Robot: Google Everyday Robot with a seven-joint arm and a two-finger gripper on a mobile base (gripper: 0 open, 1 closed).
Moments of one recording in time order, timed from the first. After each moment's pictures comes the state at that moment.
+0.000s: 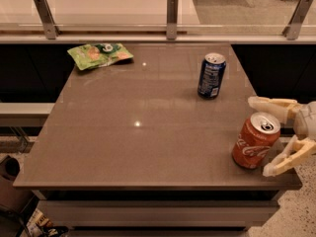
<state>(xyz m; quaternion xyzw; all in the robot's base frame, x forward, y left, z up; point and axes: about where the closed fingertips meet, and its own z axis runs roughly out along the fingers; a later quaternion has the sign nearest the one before) 0.418 -0.206 0.885 -0.54 0.61 0.34 0.47</state>
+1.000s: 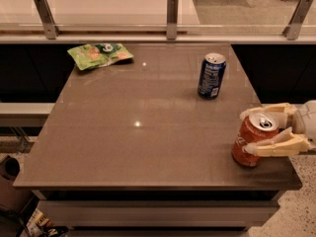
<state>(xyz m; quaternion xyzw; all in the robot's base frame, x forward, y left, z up) 0.419 -0.200 0.887 -0.55 0.60 0.35 0.47</state>
